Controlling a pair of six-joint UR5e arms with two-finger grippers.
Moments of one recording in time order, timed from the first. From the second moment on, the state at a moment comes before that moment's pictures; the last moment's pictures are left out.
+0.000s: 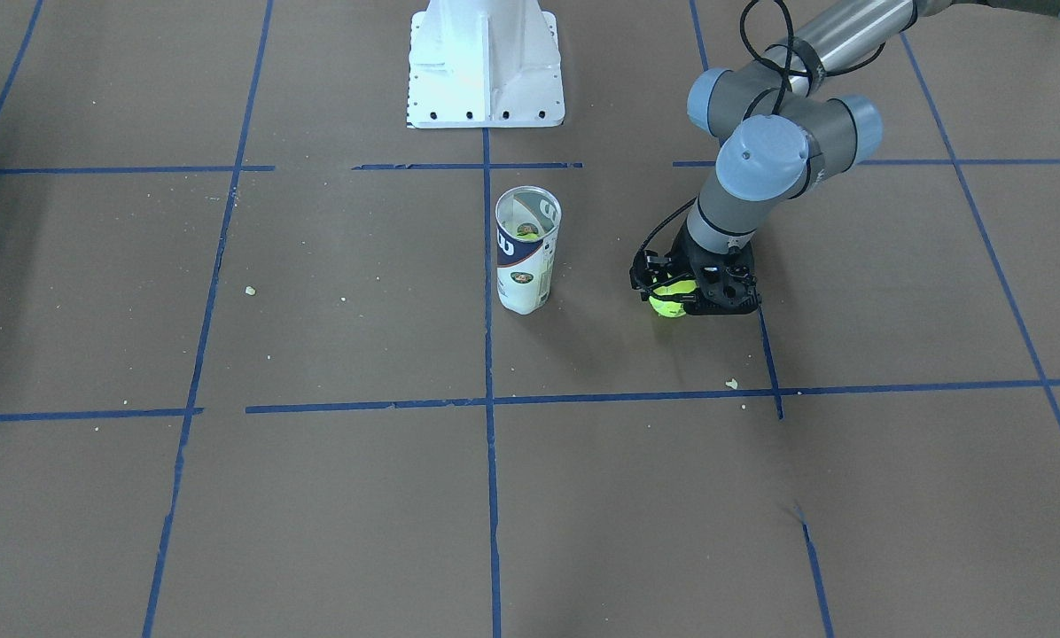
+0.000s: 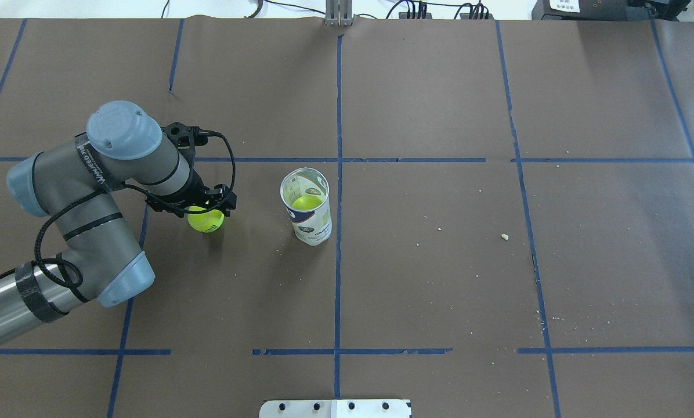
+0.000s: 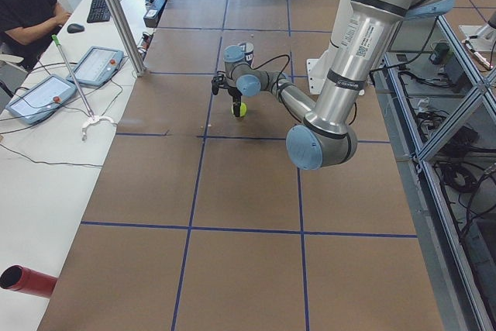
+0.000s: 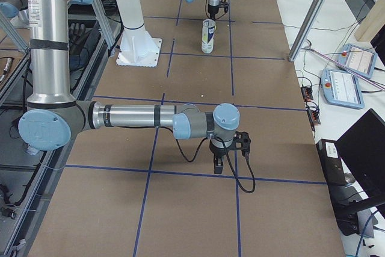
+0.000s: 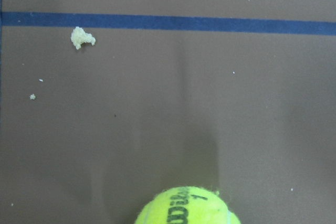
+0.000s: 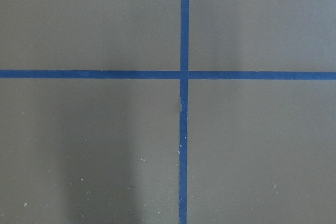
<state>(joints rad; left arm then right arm) -0.67 -2.01 -1.64 -1.79 -2.05 -1.10 1.46 -1.60 1.62 -1.49 2.30 0.16</state>
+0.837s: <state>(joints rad) -0.75 -2.02 -1.95 -1.46 -2.05 -1.06 1.46 -1.60 1.62 -1.49 2.30 0.16</state>
